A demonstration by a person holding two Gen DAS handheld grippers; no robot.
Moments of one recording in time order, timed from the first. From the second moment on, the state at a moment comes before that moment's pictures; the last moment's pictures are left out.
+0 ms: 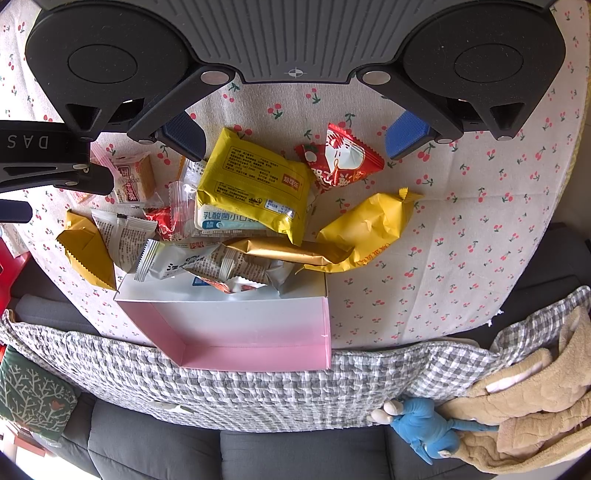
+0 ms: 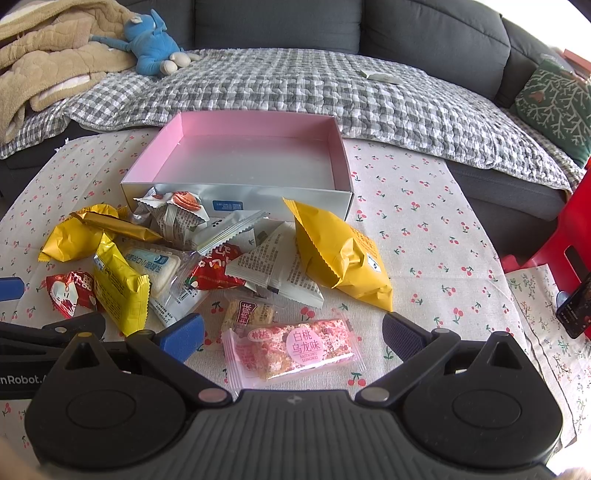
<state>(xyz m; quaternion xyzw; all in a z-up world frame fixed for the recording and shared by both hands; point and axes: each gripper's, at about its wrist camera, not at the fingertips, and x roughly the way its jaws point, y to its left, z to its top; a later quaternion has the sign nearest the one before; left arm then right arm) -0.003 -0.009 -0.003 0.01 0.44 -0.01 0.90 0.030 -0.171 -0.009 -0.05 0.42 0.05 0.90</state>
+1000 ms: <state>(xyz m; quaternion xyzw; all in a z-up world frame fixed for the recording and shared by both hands) 0.013 0.004 0.002 0.05 0.44 -0.07 0.89 0.047 -0.198 0.004 -0.05 0.41 0.07 0.91</state>
